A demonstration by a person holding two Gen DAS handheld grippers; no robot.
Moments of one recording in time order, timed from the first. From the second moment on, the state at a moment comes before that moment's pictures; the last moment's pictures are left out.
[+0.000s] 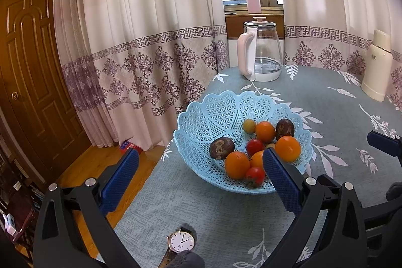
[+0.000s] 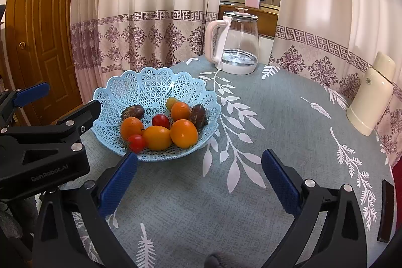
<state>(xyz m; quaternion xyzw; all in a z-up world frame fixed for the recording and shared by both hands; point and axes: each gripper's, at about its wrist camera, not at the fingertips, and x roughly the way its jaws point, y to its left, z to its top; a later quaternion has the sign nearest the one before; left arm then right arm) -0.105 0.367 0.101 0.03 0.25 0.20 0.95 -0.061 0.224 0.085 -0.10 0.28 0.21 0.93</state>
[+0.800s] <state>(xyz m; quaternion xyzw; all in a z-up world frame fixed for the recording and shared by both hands) -0.106 0.372 0.103 0.03 0.25 0.20 0.95 -0.050 0.235 0.080 -0.10 0.29 0.22 0.93</state>
